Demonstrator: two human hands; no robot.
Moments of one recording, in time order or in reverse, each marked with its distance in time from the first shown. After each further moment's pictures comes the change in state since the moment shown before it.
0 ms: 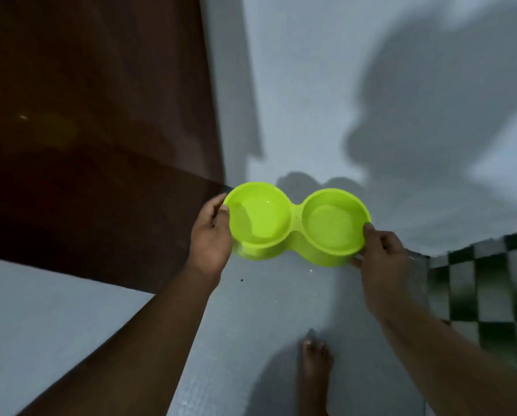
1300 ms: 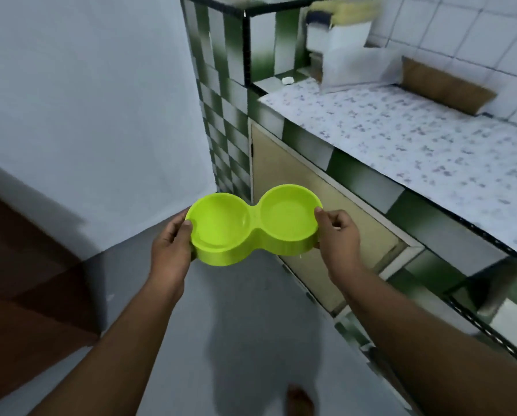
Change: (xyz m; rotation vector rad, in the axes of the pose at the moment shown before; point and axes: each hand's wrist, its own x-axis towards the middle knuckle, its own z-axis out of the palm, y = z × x) left_hand -0.619 0.160 -0.161 0.045 -0.845 0.139; right_hand -0.664 -0.133 -0.479 0.142 0.762 -0.051
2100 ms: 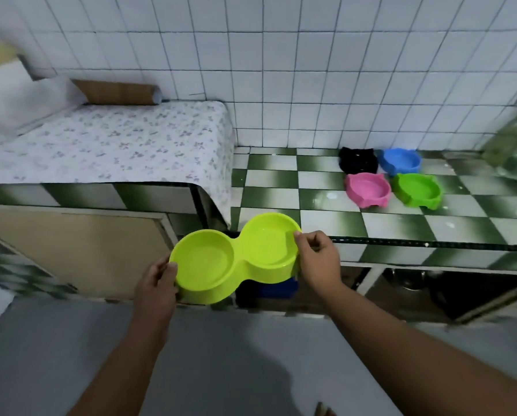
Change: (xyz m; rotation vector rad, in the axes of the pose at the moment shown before) left_hand -0.296 -0.077 0.229 0.250 -0.749 -0.015; right_hand -0.190 0.086 -0.416 0.039 0.733 0.112
